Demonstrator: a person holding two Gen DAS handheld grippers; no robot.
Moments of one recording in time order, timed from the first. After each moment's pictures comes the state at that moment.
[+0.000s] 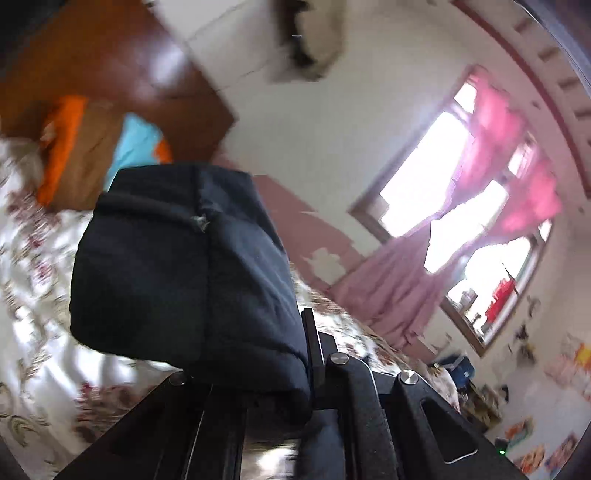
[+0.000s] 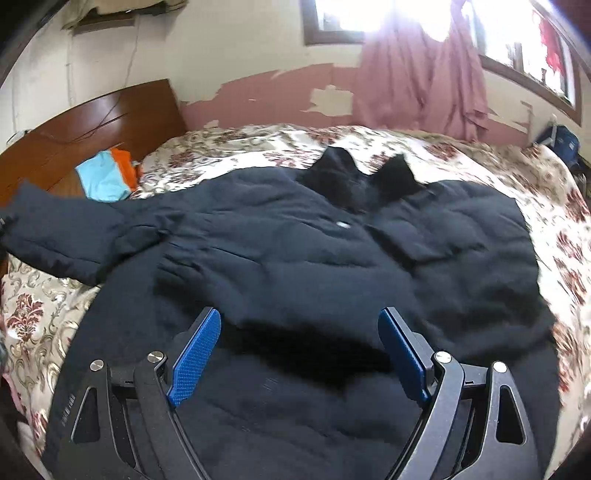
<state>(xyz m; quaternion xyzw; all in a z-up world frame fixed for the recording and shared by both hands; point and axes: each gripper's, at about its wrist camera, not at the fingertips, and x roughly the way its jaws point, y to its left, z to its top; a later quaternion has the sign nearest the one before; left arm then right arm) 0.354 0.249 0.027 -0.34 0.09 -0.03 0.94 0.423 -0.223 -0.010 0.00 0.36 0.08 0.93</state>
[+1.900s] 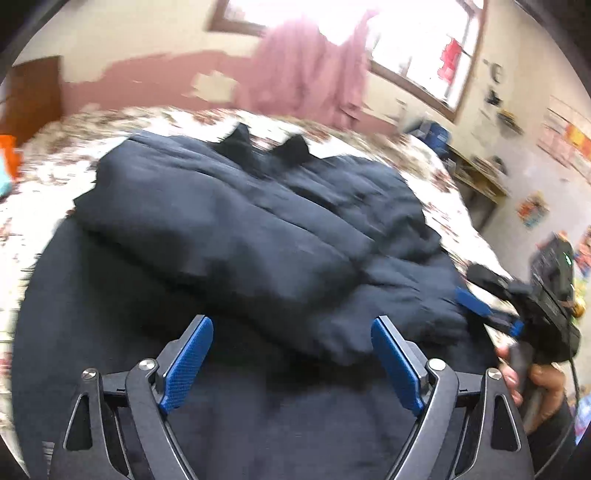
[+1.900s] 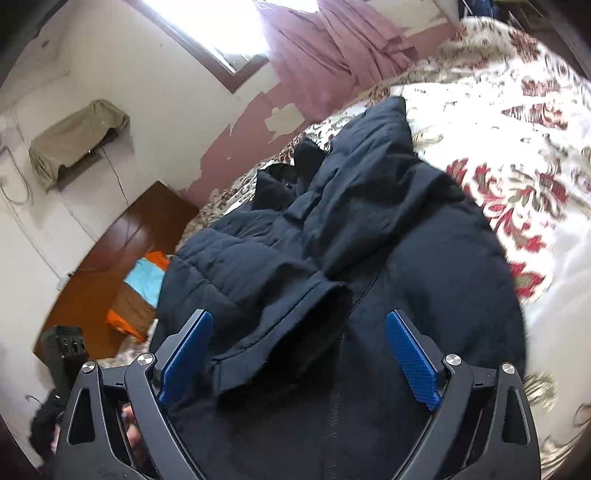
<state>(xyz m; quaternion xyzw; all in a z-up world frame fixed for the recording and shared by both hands) 0.387 -0.066 -0.032 -0.07 0.37 -0.15 0.91 0.403 -0.396 -0.093 0.29 0.32 0.14 0.89</state>
